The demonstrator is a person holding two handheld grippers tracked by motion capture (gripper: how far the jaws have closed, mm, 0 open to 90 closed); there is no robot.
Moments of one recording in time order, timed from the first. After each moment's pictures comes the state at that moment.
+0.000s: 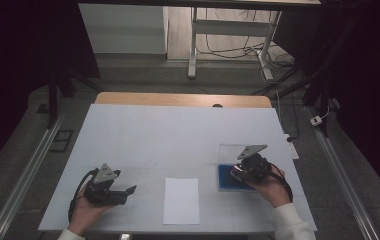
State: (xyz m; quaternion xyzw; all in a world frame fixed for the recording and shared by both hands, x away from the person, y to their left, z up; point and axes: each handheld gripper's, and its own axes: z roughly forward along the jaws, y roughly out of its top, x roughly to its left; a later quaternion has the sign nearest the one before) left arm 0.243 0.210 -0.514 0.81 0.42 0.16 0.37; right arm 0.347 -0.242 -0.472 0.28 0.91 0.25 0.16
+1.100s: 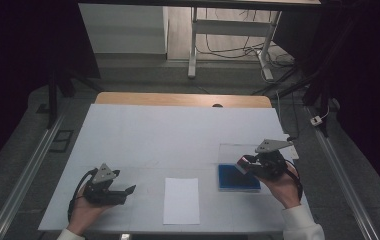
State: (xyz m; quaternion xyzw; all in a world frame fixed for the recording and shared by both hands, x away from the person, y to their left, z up) left arm 0.243 0.212 -0.514 0.81 0.42 0.16 0.37; right arm 0.337 -0.270 -0.435 0.30 0.87 0.36 0.16
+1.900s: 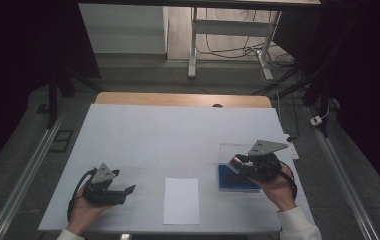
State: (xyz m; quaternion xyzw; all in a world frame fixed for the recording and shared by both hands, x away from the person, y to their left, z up) left arm 0.242 0.212 -0.513 0.81 0.42 0.16 0.37; right arm 0.322 -0.245 -0.421 0.26 0.87 0.39 0.18
